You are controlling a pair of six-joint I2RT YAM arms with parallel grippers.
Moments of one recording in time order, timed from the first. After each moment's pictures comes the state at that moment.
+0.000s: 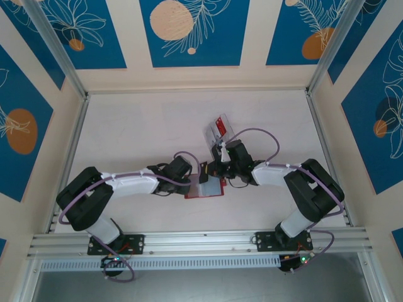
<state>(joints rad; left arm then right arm) -0.84 1.57 0.76 -0.33 -0.06 -0.55 0.58 1.58 0.64 0.17 -0.46 0.74</state>
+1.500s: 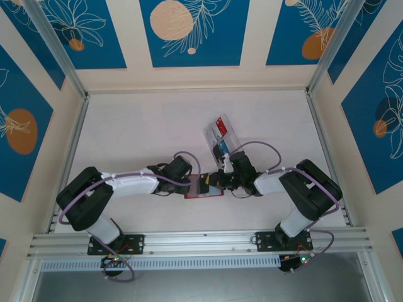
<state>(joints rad) -0.84 1.57 0.75 -0.32 -0.06 -0.55 0.61 1.60 0.46 0.39 -0.55 0.87</state>
